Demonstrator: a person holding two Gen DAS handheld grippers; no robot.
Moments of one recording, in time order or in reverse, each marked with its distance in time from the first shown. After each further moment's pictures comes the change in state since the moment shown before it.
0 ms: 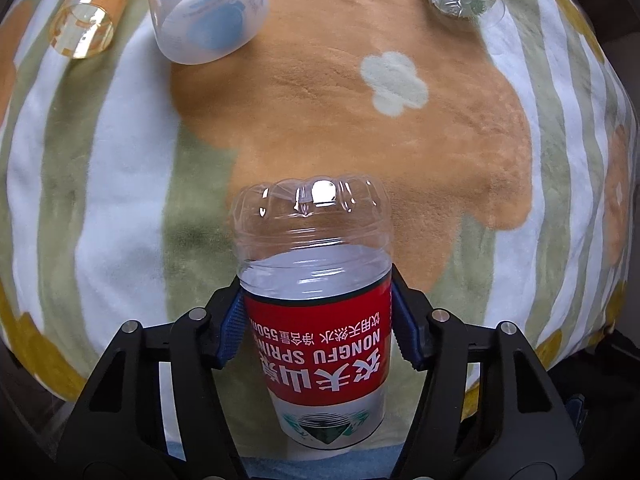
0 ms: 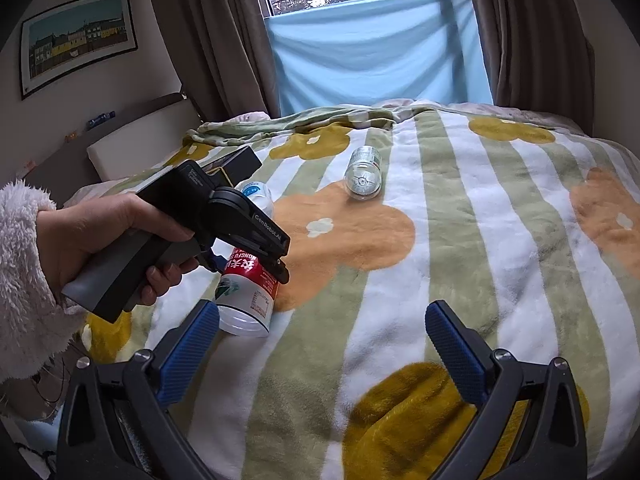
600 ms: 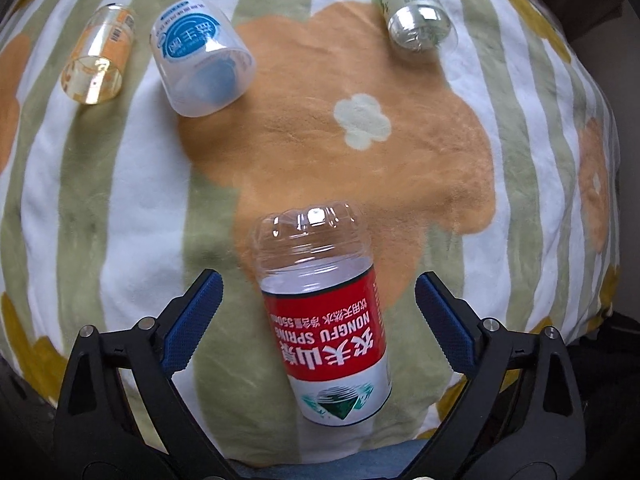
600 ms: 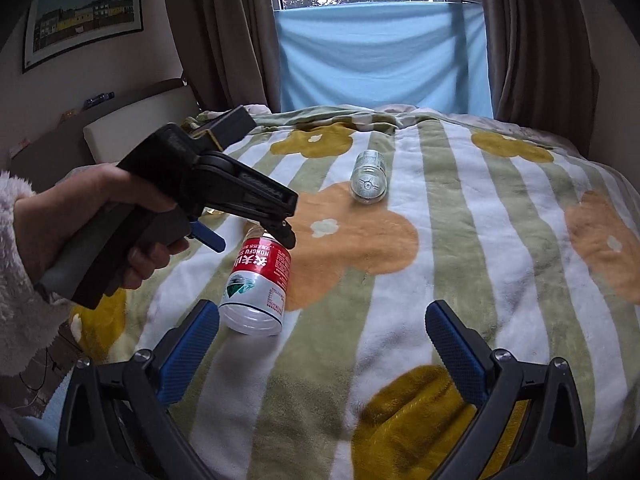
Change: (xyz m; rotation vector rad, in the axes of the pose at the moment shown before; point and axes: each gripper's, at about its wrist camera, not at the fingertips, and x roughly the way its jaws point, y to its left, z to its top) left arm -0.035 0.004 0.006 0.068 -0.088 -0.033; right arm 0.002 0.025 0.004 -0.069 0.010 -0.057
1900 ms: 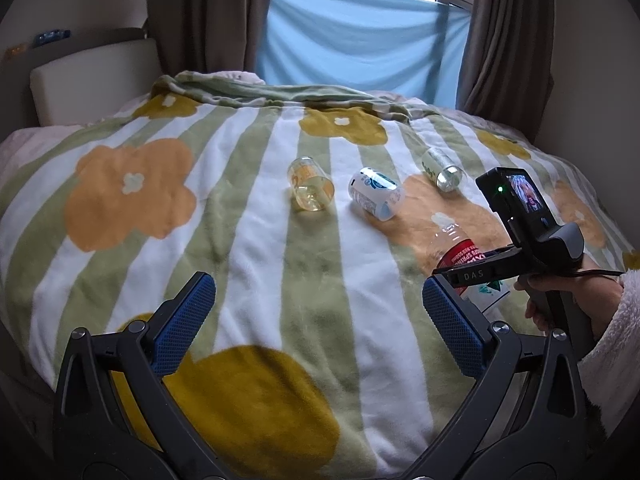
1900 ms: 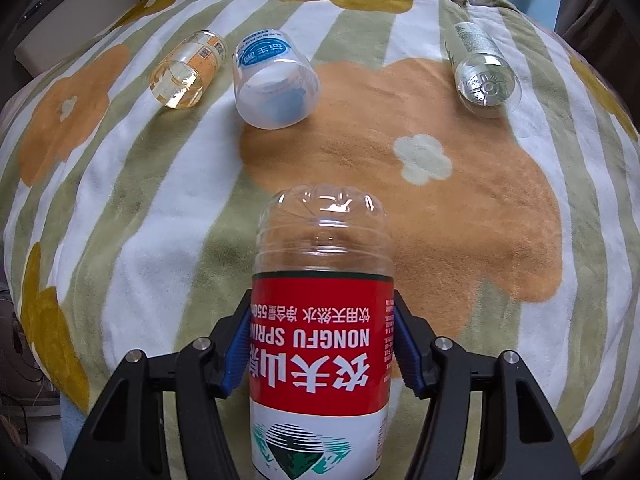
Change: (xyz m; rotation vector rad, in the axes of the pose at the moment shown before) left arm -0.145 0.180 -0.184 0.113 -0.807 0.058; right arm 0.207 0.075 0.043 -0.012 0.586 -0.043
